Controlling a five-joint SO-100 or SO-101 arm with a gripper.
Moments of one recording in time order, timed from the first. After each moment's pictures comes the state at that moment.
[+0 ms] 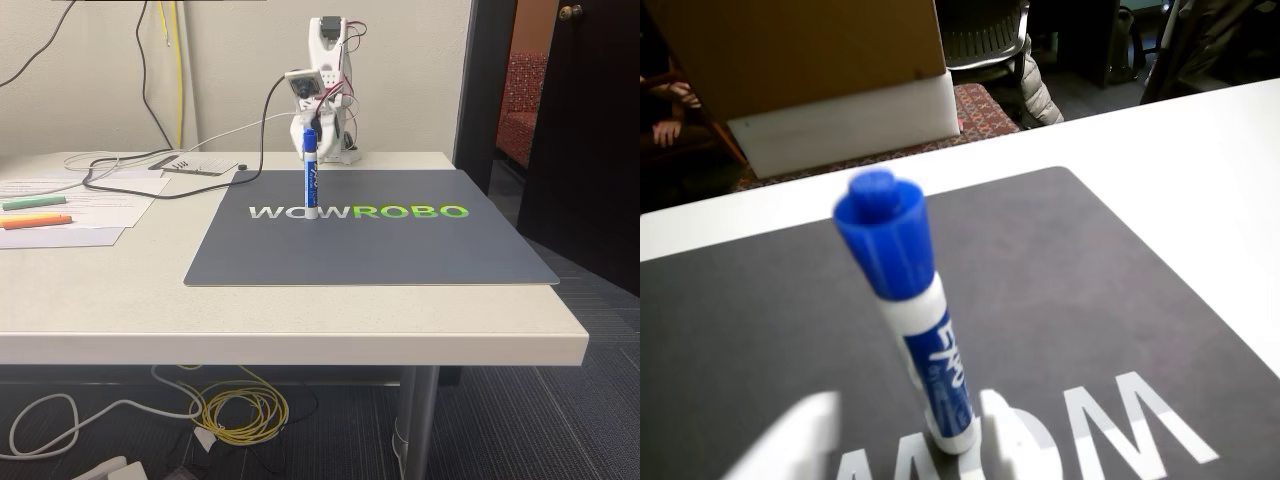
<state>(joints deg) -3.3 102.3 162.0 -45.4 -81.6</state>
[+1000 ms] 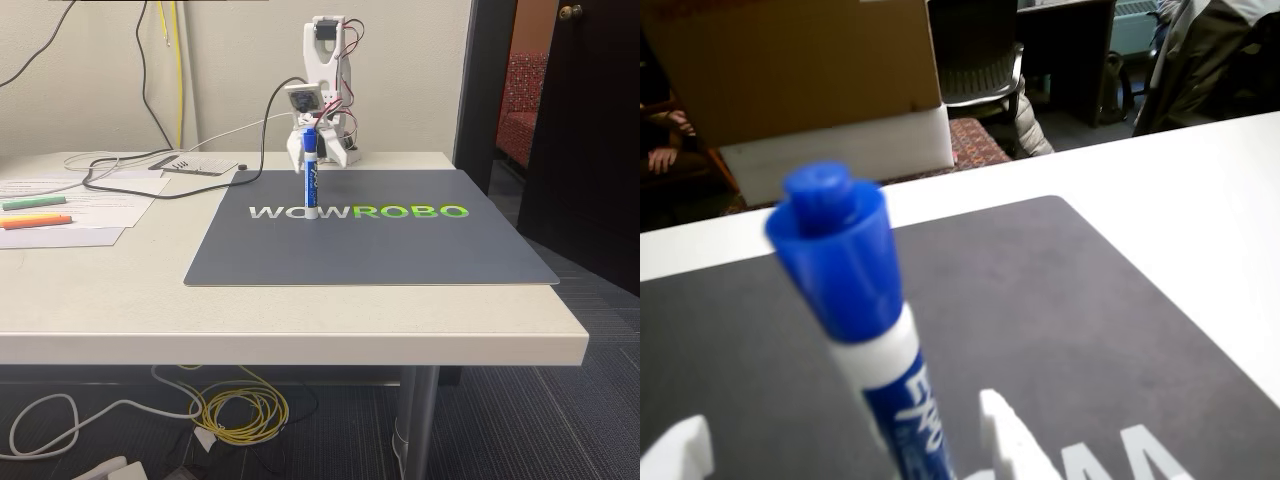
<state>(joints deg) -1.6 81.4 153.4 -62.5 -82.9</state>
